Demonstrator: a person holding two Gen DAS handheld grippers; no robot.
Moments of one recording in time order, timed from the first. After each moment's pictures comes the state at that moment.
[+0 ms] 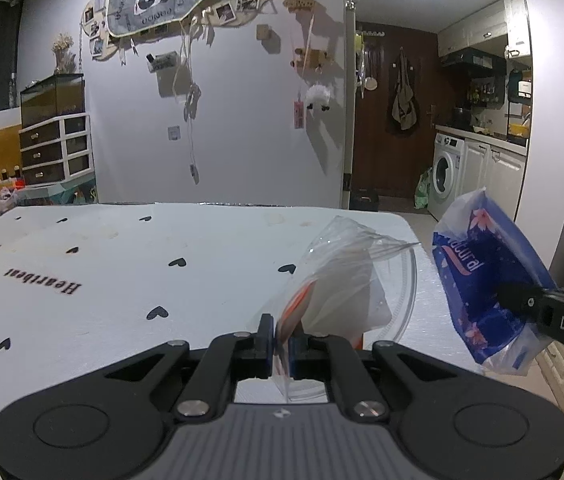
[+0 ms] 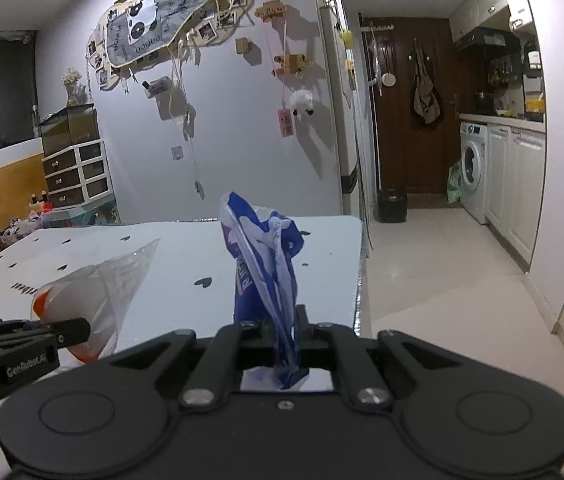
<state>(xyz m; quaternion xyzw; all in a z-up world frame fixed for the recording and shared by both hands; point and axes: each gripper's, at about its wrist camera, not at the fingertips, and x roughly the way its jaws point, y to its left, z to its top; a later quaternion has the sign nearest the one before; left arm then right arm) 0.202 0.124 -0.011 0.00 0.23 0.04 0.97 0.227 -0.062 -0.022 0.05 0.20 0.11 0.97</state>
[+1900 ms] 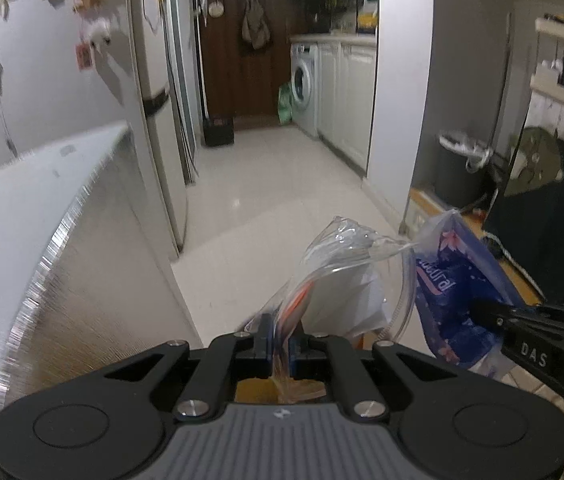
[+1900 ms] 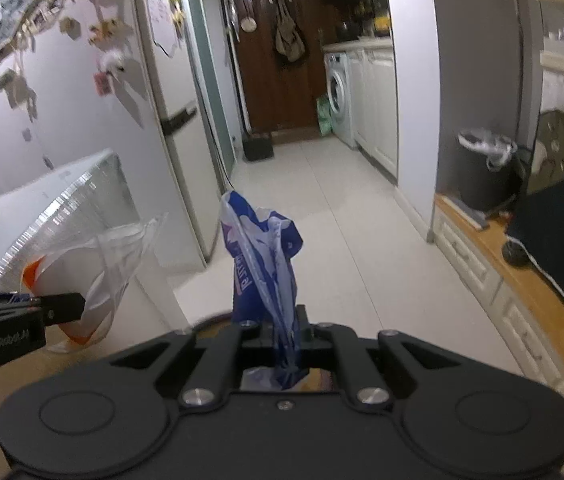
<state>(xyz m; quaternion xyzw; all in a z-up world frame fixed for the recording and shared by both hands) 0.234 -0.172 -0.127 0.07 0.35 -0.14 0.92 0.183 -0.348 -0.139 0.10 0.29 -0.05 0.95</state>
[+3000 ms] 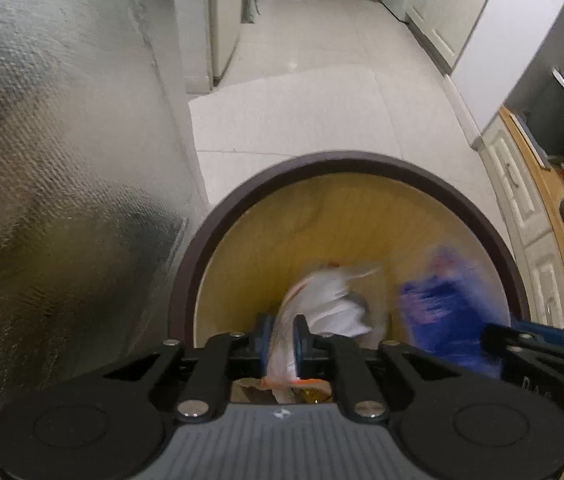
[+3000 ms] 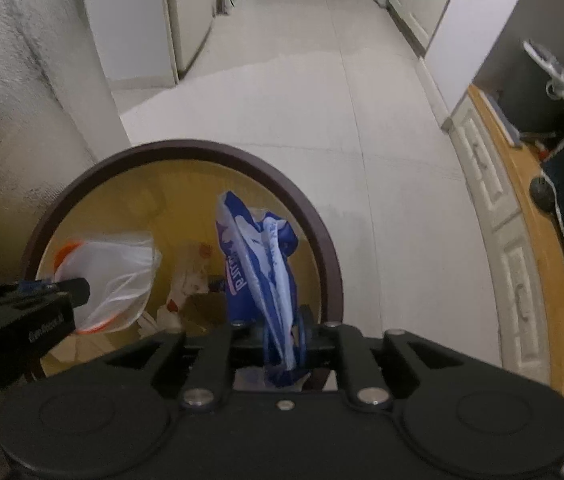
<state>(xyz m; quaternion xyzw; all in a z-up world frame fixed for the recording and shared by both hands) 0.362 -0.167 -0.304 -0.02 0.55 -0.04 0.84 0.348 -0.316 -0.282 -0.01 0.54 -0.04 0.84</state>
